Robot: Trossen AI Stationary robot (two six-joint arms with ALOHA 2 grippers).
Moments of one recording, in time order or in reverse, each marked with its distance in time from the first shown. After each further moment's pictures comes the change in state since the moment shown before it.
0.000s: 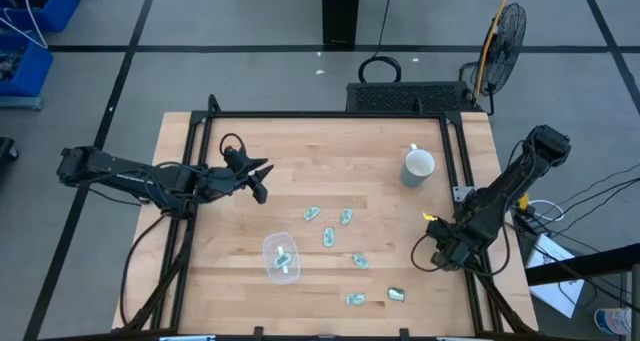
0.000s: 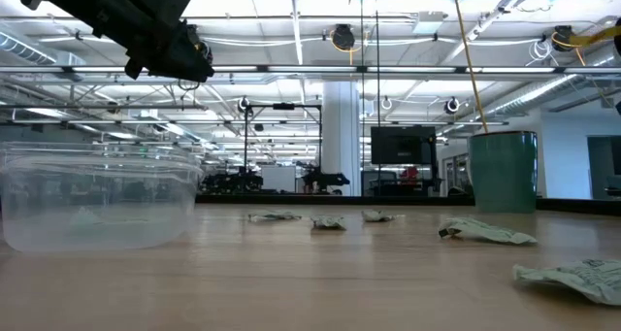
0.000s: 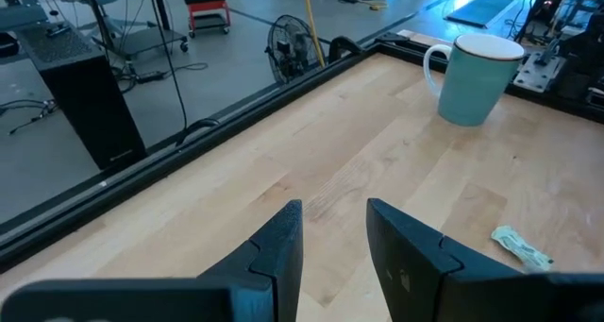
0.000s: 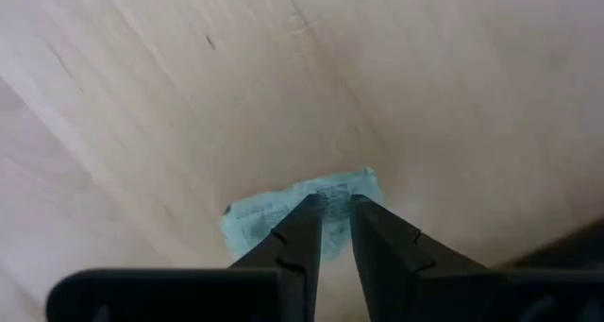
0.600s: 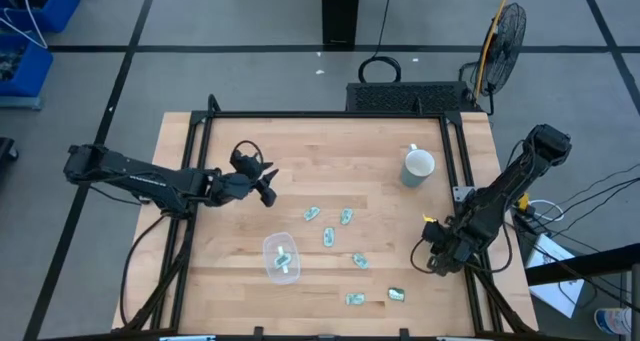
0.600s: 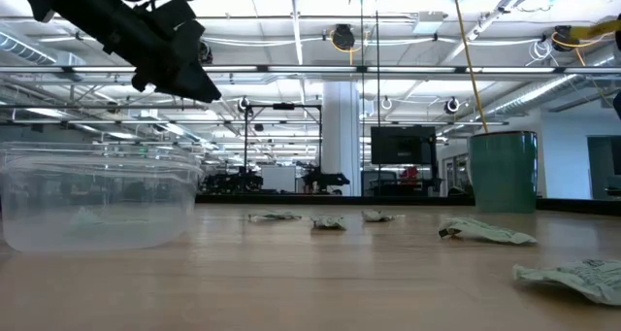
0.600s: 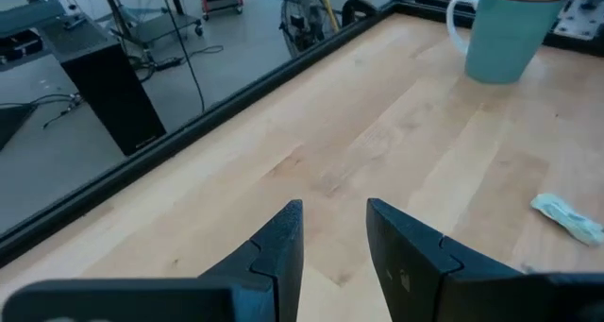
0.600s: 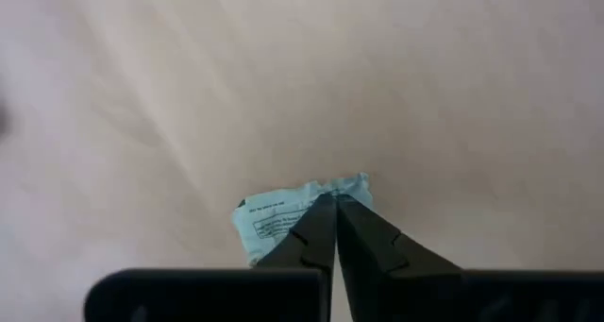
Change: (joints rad) left arm 0.000 0.149 0.000 0.048 -0.031 0.001; right arm 0.000 0.000 -0.082 0.268 0.087 -0.048
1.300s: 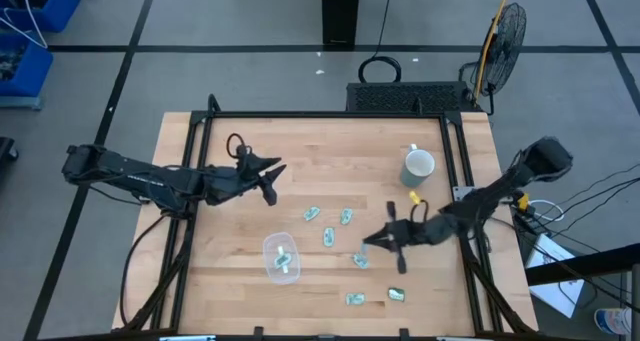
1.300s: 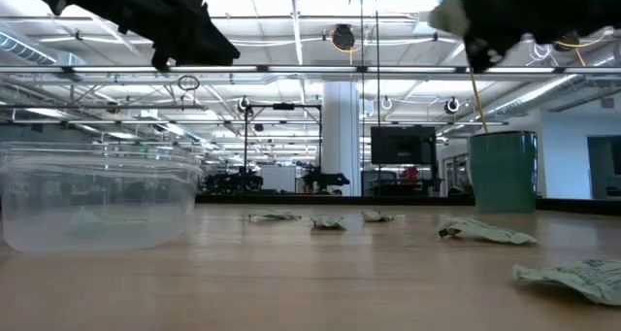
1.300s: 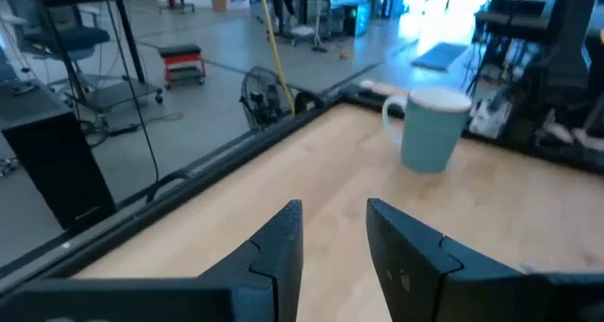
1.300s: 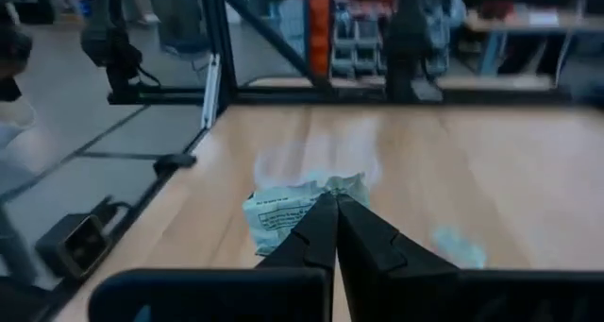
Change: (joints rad) left arm -0.001 -0.027 0.000 0.261 0.065 0.147; right arm -0.357 0.185 0.032 1.346 0.274 -1.305
